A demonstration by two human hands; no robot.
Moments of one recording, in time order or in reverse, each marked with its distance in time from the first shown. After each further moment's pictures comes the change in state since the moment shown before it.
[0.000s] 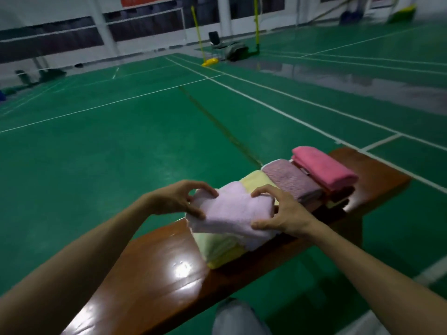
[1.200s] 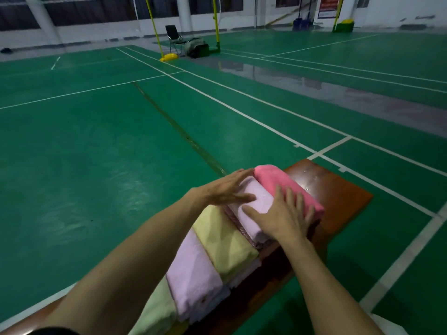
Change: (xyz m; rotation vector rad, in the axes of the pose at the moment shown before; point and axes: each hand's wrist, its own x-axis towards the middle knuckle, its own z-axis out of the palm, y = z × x) left_hand 0.291 0.051 0.073 0.554 -0.108 0.276; right_hand 0.076 0.090 -0.077 -0.638 0.328 0.719
